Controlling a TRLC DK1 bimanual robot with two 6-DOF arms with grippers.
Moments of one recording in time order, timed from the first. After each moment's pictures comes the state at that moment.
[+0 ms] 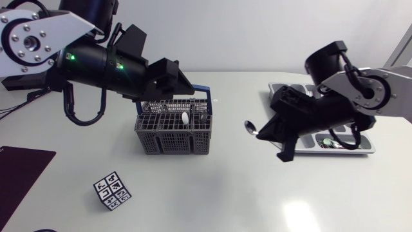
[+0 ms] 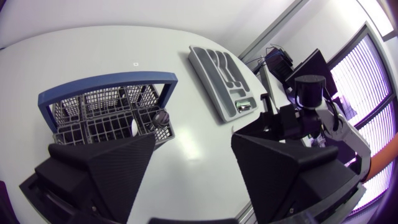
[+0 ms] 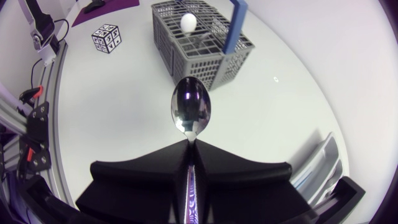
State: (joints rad) left arm -0.46 1.43 1.24 -0.54 0.41 -0.31; right arm 0.25 1.40 0.95 -0.59 -0.41 -0.78
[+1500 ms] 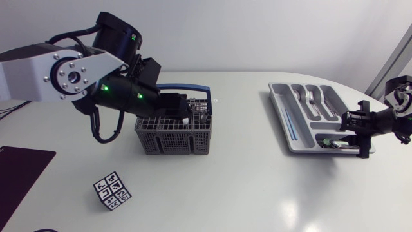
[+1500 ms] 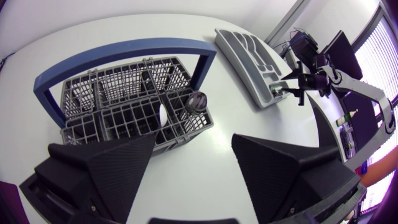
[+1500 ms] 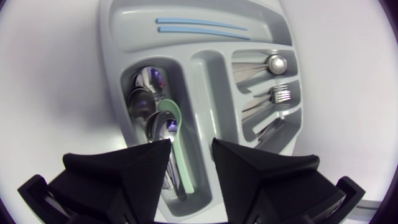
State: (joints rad) left arm -0.50 1.51 1.14 -0.46 0.24 -0.23; right arm -0.46 1.83 1.09 -0.33 -0.20 -1.69
